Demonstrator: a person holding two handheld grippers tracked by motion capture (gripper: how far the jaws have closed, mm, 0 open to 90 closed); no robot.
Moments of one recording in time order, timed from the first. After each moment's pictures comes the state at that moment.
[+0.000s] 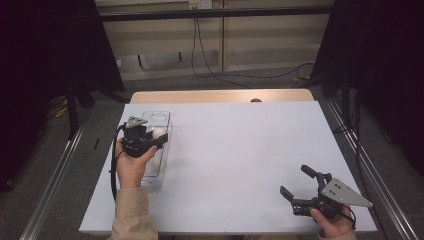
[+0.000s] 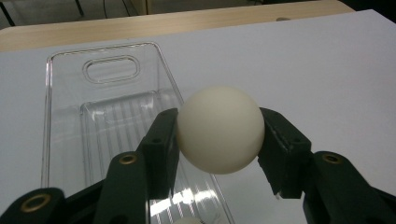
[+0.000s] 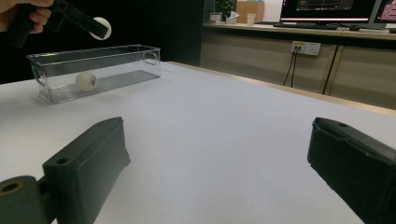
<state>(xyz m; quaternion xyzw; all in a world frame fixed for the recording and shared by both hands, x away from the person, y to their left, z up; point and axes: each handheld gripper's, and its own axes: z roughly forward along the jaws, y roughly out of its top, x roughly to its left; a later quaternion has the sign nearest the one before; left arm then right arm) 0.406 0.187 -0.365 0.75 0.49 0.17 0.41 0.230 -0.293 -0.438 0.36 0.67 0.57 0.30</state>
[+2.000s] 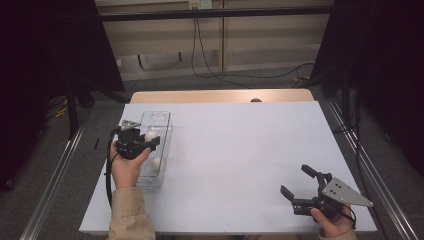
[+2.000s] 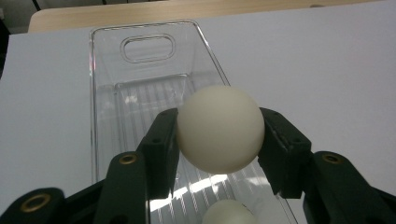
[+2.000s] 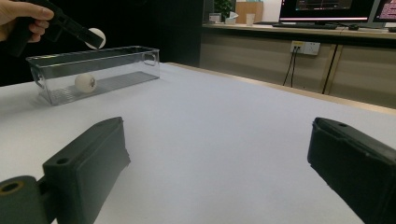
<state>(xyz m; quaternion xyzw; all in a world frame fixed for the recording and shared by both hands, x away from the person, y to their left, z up) 0.408 0.204 -0.378 0.74 0.51 0.19 0.38 0.231 -0.294 -0.438 0.36 0.67 0.58 0.30</state>
